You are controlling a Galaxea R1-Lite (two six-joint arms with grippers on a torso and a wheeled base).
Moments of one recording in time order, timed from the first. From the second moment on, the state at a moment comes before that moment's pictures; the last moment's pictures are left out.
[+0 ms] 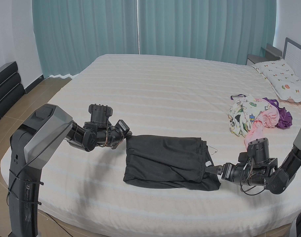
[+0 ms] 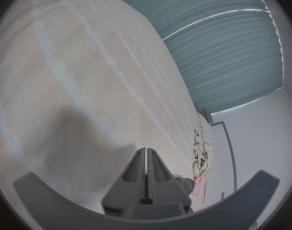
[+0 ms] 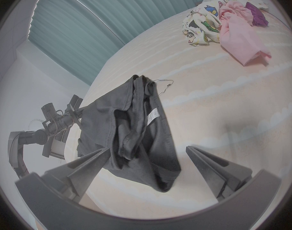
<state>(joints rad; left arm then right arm) -0.28 2.45 -1.50 -0.42 -0.30 -0.99 0.33 1.96 -0.41 -0.87 0.16 0.64</state>
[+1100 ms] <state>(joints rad) -0.33 2.17 -0.84 -0.71 -0.48 -0.77 0.34 1.95 -0.41 -0.89 0.16 0.64</state>
